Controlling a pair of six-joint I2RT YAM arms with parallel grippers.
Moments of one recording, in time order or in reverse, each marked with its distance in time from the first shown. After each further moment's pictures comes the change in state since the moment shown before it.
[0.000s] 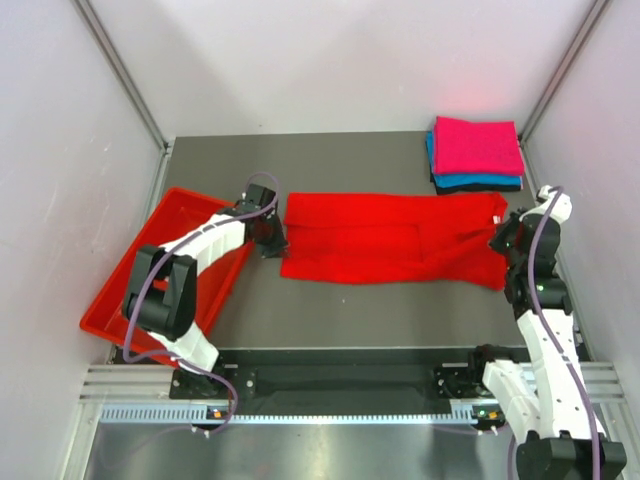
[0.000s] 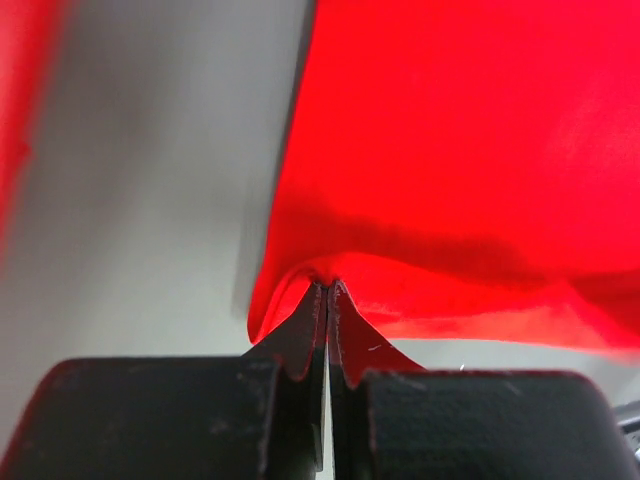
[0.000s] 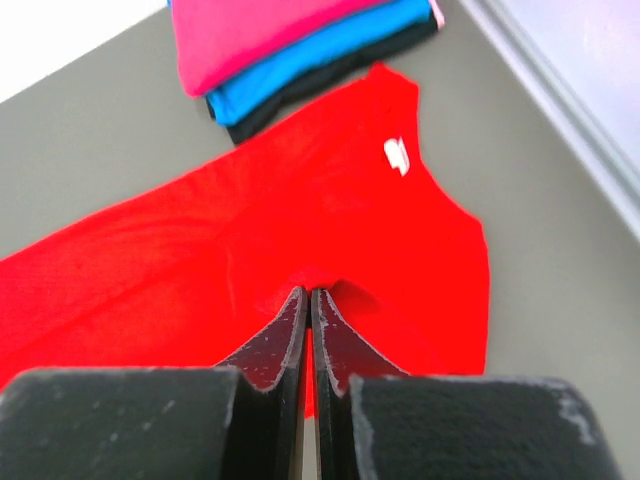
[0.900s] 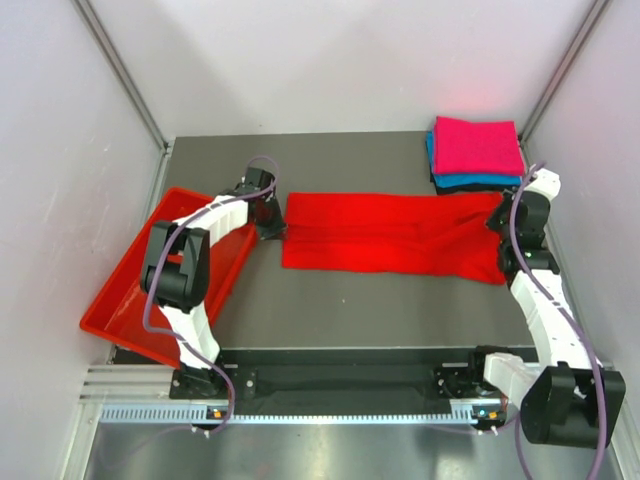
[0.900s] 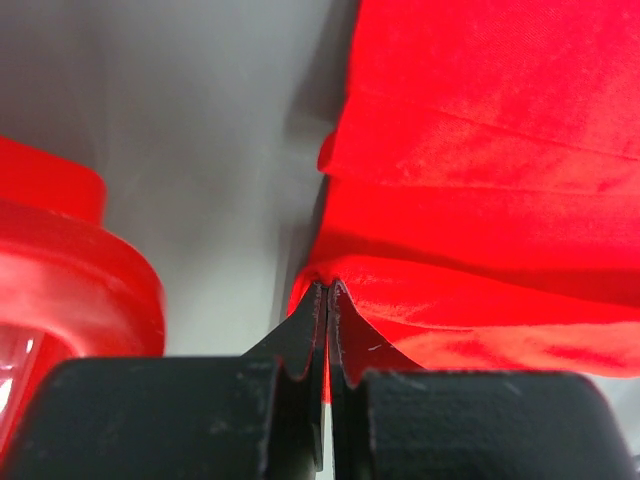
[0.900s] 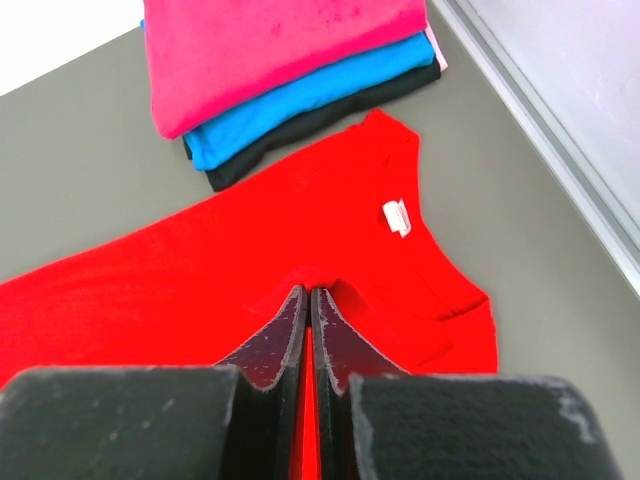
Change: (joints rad) left arm 0.084 0.216 0.213 0.022 0.006 0.067; right arm -0.023 0.293 0.015 0.295 0.010 -0.074
